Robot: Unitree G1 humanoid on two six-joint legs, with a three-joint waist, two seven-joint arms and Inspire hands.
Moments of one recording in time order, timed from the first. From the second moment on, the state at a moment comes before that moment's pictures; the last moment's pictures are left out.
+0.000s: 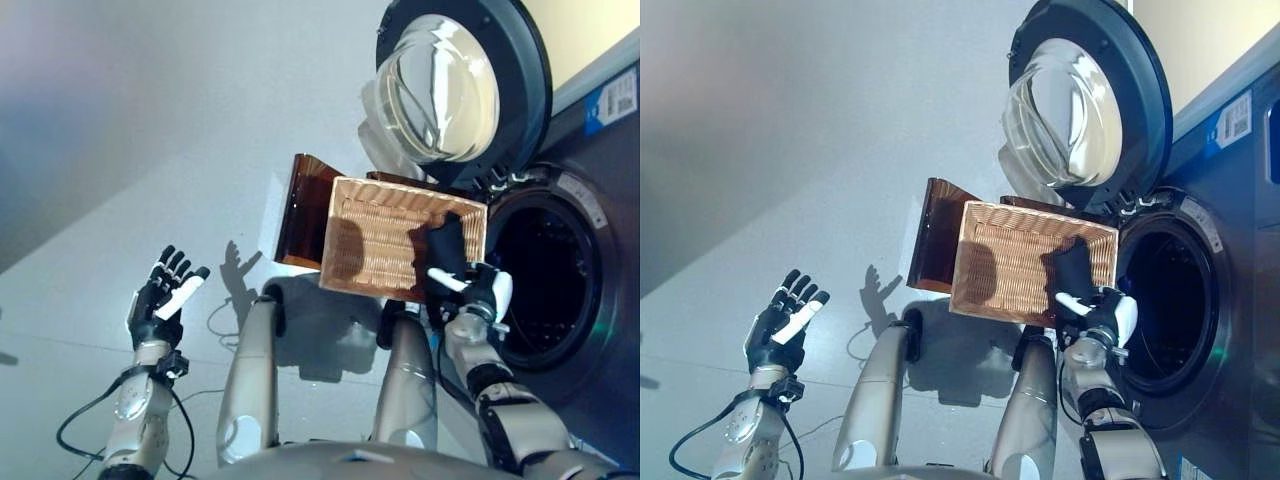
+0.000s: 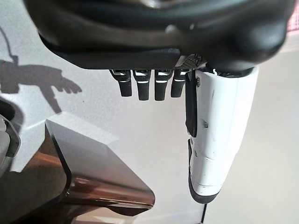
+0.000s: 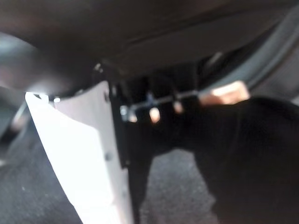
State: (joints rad) left arm 0.23 0.34 -0.02 0.28 -0.72 -0.35 0.00; right arm -0.36 -0.30 -0.09 1.02 0.28 -0.24 -0.56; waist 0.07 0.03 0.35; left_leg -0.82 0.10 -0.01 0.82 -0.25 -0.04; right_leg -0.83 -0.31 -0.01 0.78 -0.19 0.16
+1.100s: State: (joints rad) left arm 0.28 0.36 -0.18 0.21 -0.84 -0.29 -0.02; right arm -0.68 -0.44 -0.63 1.13 1.56 -0.66 -0.43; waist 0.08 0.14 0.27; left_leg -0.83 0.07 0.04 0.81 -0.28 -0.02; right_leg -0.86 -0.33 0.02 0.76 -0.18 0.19
